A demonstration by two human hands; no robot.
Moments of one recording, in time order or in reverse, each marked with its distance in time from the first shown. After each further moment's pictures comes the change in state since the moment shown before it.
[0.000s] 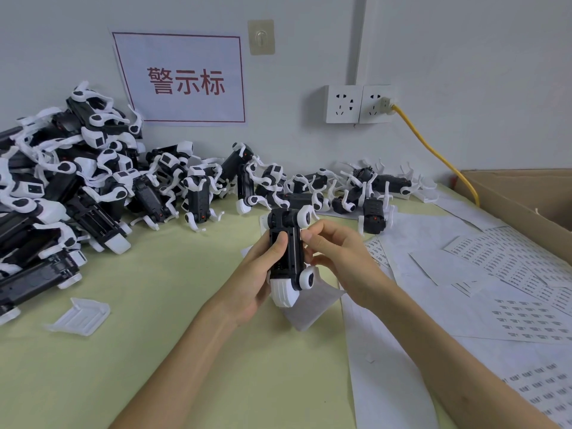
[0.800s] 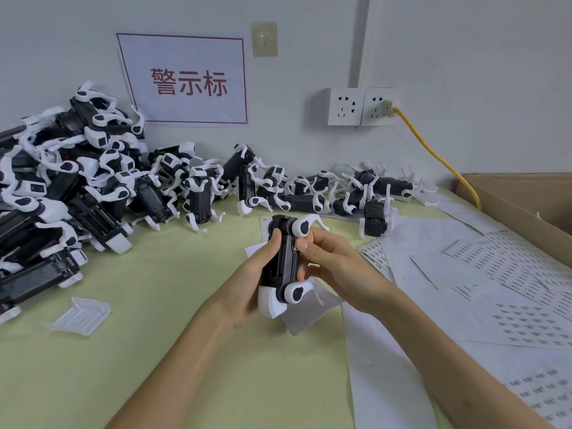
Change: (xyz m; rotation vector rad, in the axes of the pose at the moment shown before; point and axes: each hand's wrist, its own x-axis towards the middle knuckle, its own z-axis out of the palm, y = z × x) left_hand 0.001 -0.001 -0.010 -0.075 -0.162 -0.141; right_hand 0.000 0.002 0.002 0.053 -0.199 0.065
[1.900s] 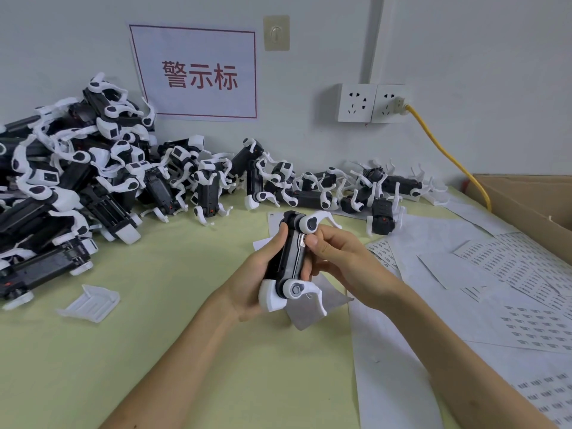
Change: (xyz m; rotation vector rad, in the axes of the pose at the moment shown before) left_hand 0.000 -0.001 -0.001 -0.060 -0.068 -0.013; right_hand -0.001 0.000 -0.001 -0.072 -0.055 -0.030
